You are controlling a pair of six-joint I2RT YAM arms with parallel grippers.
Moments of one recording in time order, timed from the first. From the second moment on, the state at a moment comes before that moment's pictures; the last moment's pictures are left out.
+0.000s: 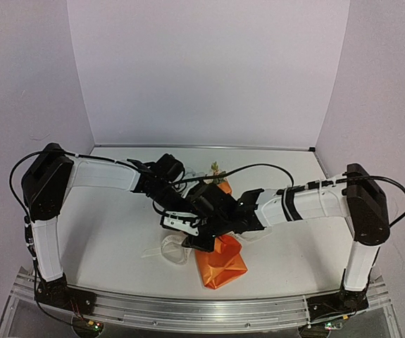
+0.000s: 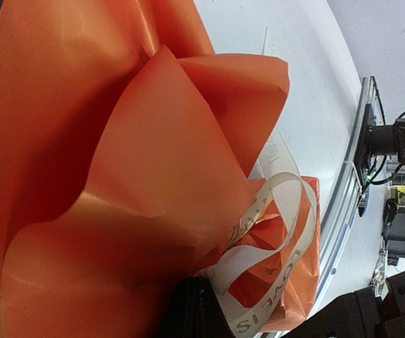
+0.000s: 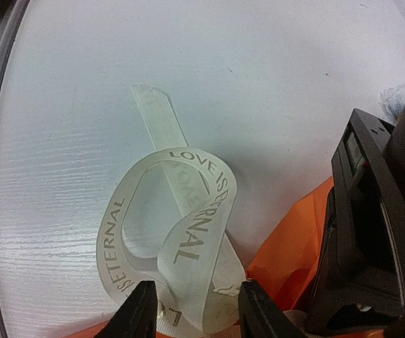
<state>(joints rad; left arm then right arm) -0.80 1.95 1.33 -0.40 0.60 -0.27 1.12 1.91 1.29 -0.26 -0.08 -0.41</state>
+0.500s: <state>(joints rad) -0.79 1.95 1.33 -0.40 0.61 -0.25 1.12 1.91 1.26 -0.25 -0.04 -0.40</state>
